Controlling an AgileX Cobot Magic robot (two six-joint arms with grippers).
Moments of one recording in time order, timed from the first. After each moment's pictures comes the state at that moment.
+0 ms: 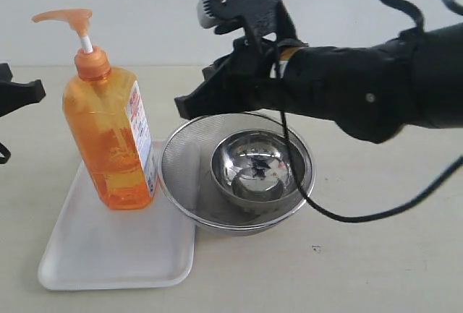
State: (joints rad) left arm -0.13 1.47 -0.44 -0.25 -0.78 0.07; right arm 0.75 1.61 -0.95 0.18 -0.20 -0.16
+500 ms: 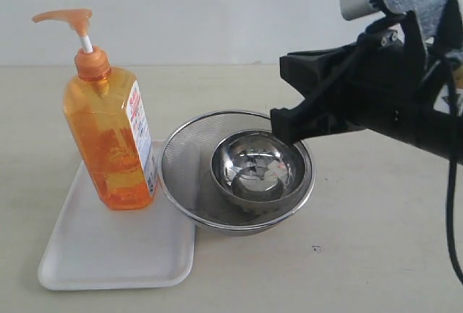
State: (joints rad) left arm -0.13 0.89 -0.13 0.04 -0.68 -0.26; right arm 0.73 1.13 -0.58 0.18 -0.28 -0.14
